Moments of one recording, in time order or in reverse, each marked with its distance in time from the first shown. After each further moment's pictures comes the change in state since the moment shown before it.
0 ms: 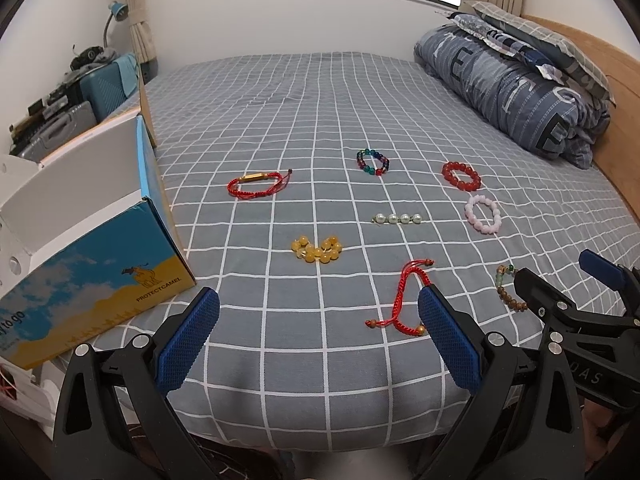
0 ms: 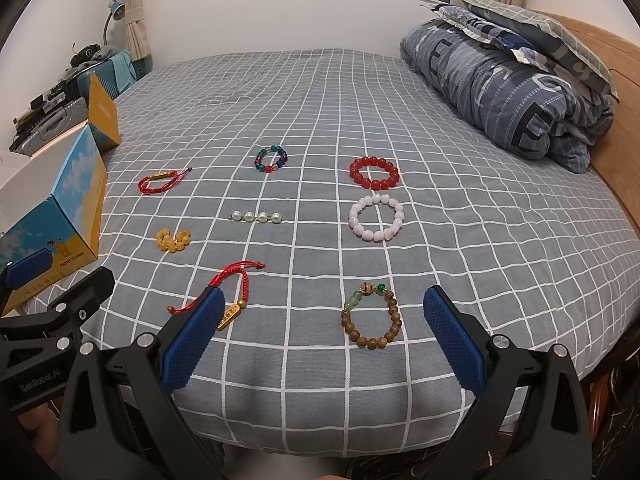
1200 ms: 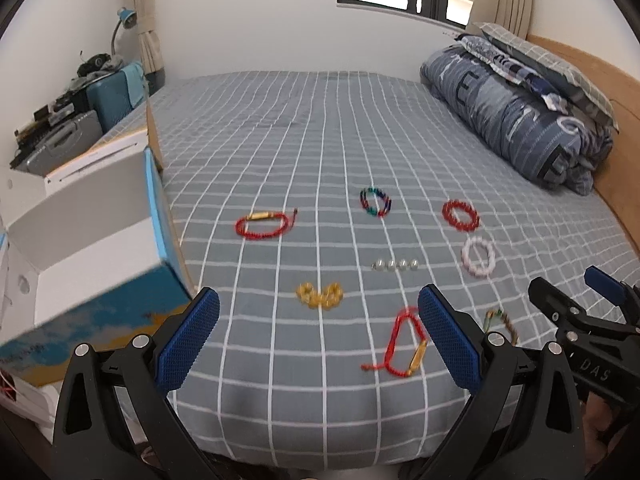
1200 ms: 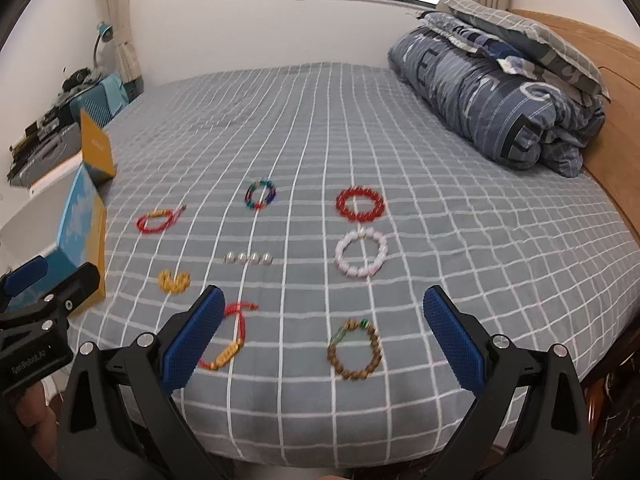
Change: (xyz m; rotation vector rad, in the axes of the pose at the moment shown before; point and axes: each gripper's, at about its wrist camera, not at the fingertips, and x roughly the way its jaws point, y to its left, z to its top) left arm -0.020 0.006 0.048 -0.035 -0.046 -0.004; right arm -0.019 -0.022 0.046 0.055 -0.030 -0.003
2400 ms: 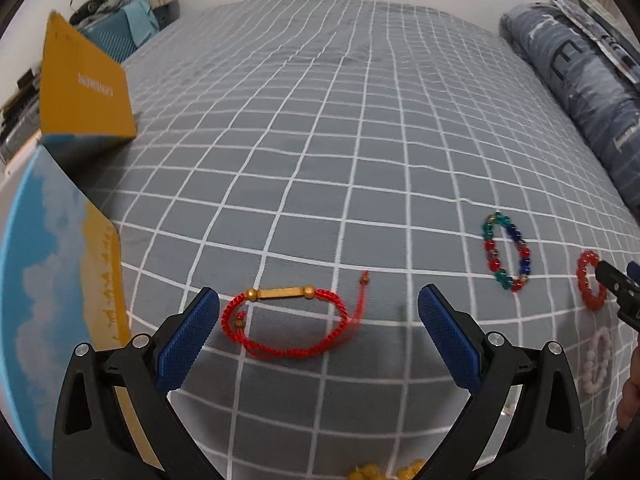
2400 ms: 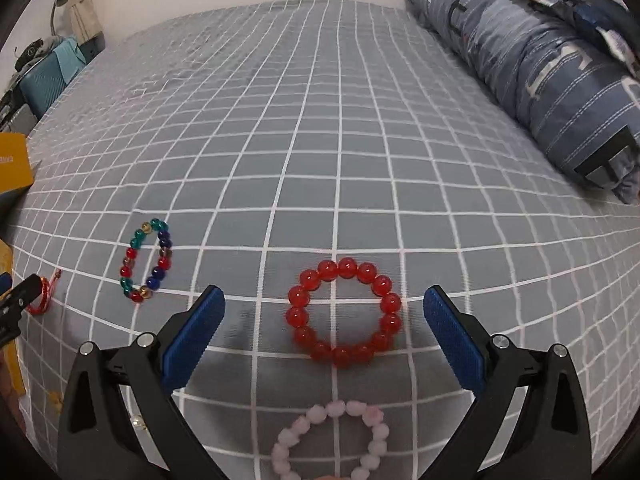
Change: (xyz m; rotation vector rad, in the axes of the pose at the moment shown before) left arm 0.230 0.053 0.082 -0.091 0.272 0.145; right arm 0.252 -0.033 0.105 -0.045 0.237 -0.001
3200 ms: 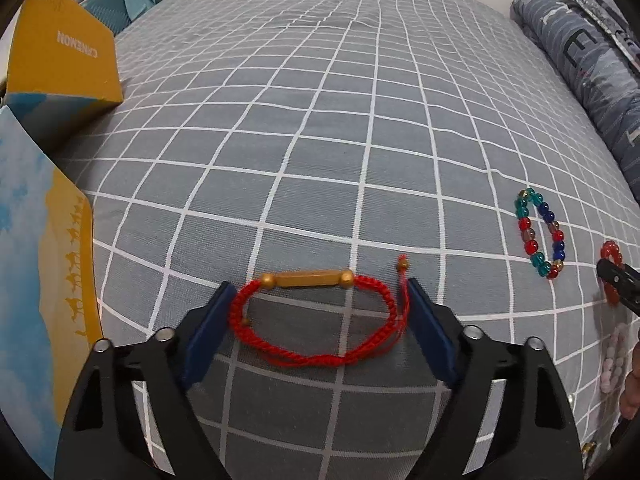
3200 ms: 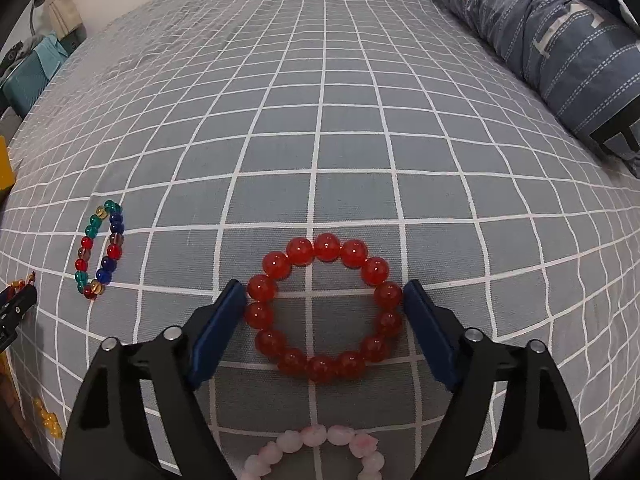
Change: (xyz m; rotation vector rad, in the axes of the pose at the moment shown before) left arm 0.032 0.005 -0.007 -0.006 0.077 -0.017; right arm 0.040 -0.017 -0.001 0.038 0.098 -0.007
